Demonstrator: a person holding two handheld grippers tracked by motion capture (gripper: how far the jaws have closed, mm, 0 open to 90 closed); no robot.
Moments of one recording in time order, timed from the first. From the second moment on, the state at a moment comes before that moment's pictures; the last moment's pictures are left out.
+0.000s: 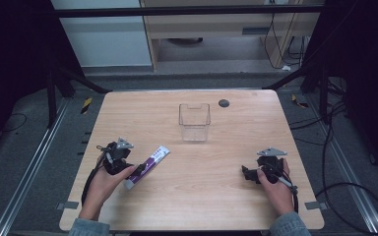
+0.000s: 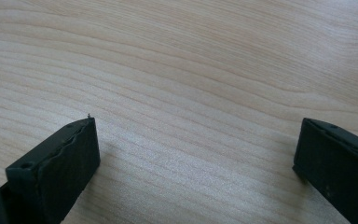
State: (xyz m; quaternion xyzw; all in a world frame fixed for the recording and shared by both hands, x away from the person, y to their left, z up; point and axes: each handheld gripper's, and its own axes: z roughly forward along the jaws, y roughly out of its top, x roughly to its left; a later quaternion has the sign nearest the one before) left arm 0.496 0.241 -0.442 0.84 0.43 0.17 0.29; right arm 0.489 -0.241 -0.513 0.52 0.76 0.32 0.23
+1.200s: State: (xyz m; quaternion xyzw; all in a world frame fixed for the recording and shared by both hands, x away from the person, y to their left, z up) left arm 0.538 0.205 -0.440 0.88 0.41 0.10 0.22; right arm 0.489 -0.240 -0.513 0.52 0.76 0.32 0.23
